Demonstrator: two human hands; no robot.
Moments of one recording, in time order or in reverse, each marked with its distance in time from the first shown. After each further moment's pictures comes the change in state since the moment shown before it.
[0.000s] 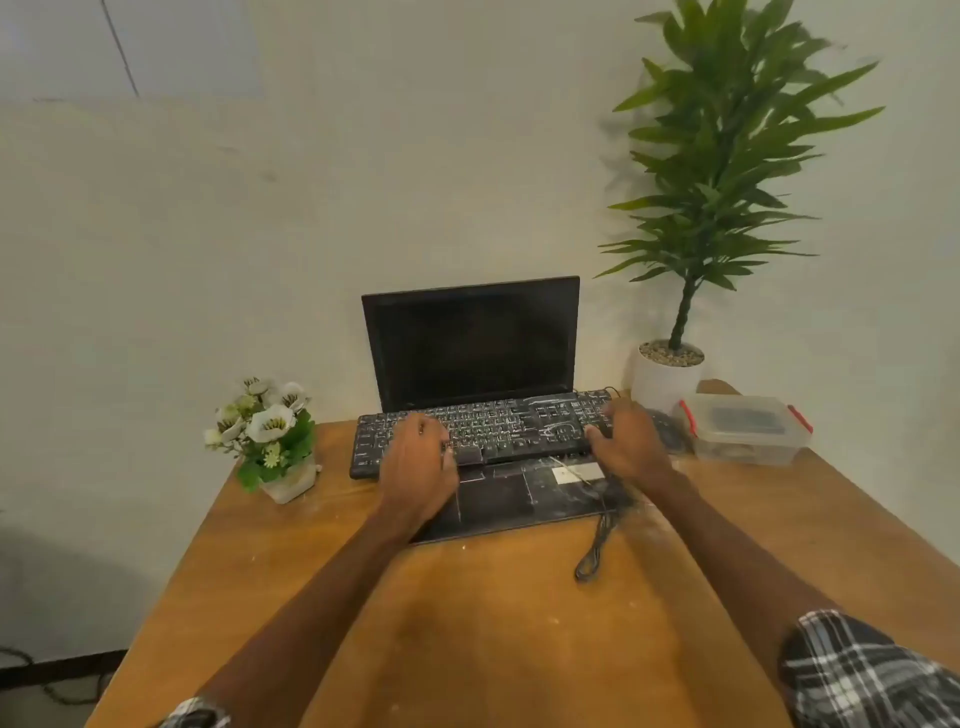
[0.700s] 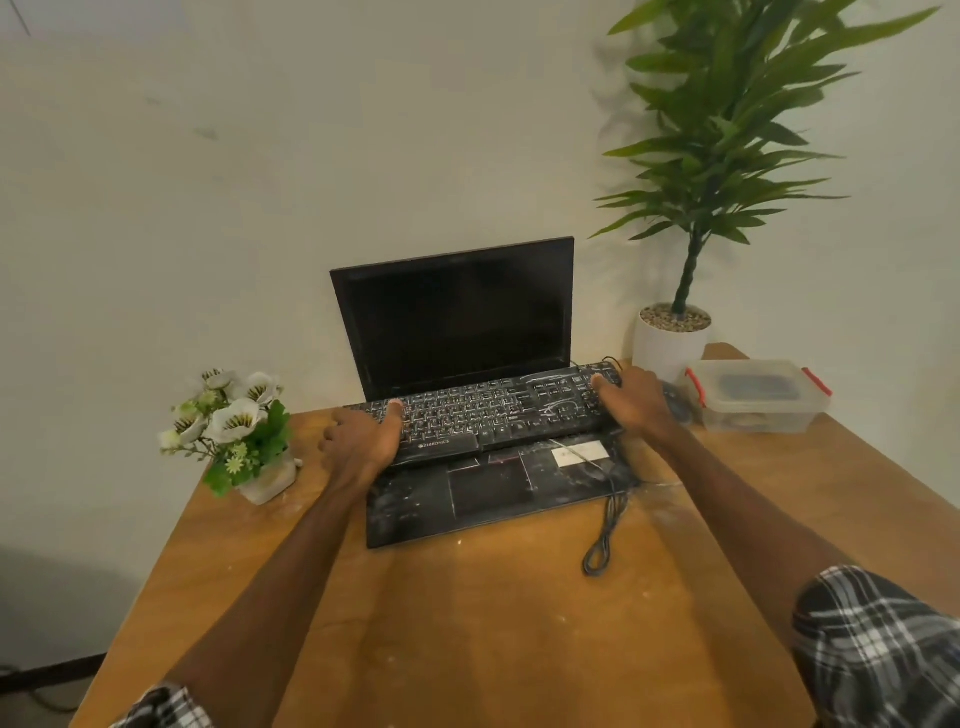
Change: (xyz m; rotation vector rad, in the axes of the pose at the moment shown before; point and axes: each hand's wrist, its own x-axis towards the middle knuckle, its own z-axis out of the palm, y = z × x) left_hand 0.053 -0.046 0.005 -0.229 -0.066 -0.747; right_hand 0.059 0.031 0.026 0.143 -0.046 0.250
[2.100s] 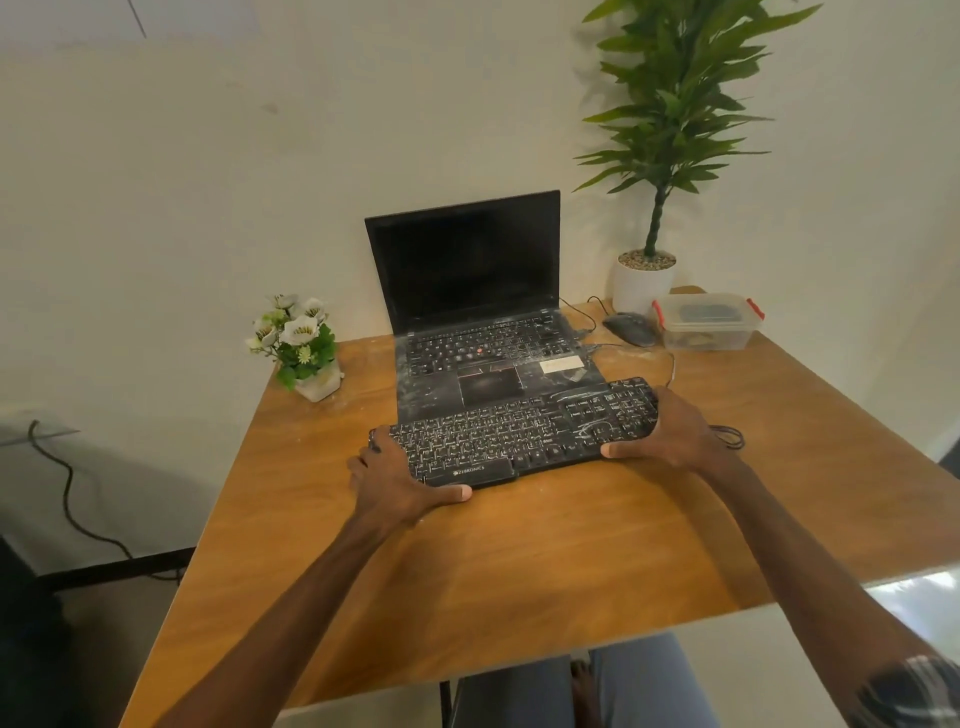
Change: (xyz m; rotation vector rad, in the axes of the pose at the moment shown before) left_hand -0.208 -0.107 -0.052 0.240 -0.208 0.241; right_hand -0.234 0.049 -0.099 -0.025 -0.252 -0.114
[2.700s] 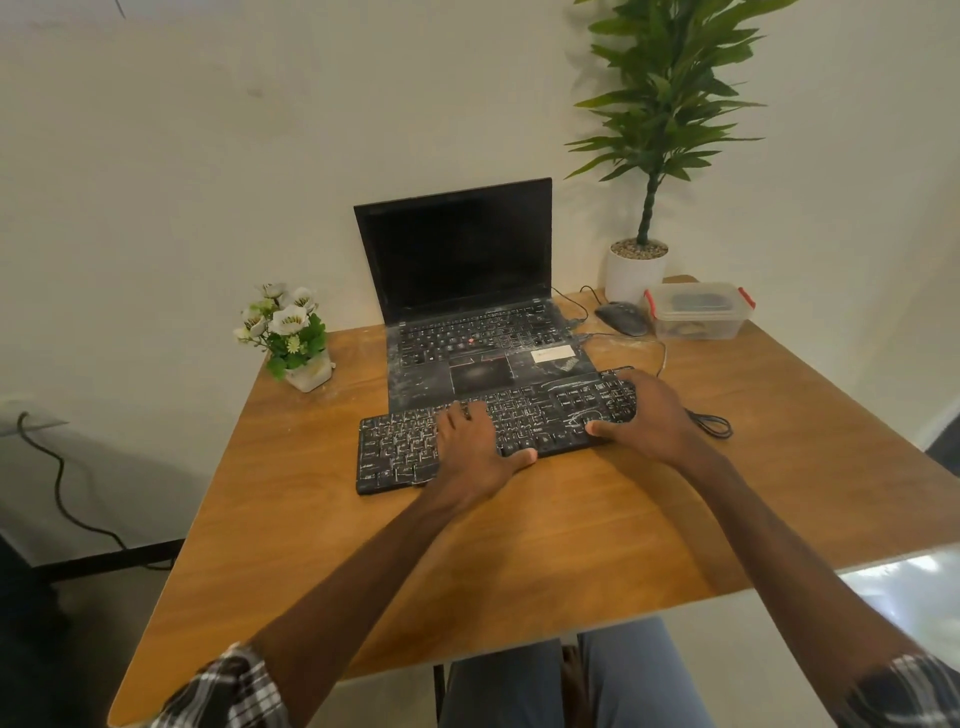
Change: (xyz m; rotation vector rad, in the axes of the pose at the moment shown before) left_hand -0.007 0.085 0.056 0.046 -0.047 0.271; right_hand 0.006 -0.002 0.015 -0.072 0.116 -0.093
